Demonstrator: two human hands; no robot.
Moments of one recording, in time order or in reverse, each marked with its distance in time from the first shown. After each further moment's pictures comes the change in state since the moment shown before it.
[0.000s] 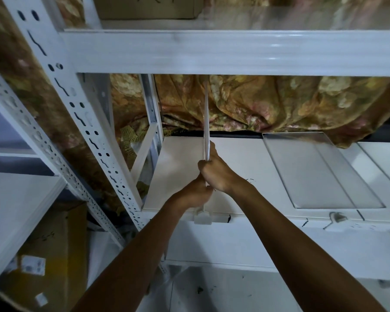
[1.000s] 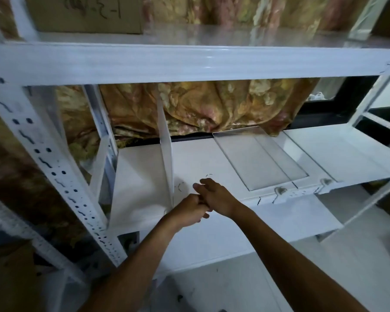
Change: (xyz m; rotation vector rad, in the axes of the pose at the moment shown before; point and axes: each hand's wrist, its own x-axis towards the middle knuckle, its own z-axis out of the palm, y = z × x) left_hand -0.058 0.044 0.048 -0.342 -0.283 0.083; right_hand -0.092 0.071 -0.019 -0.011 0.168 0.298
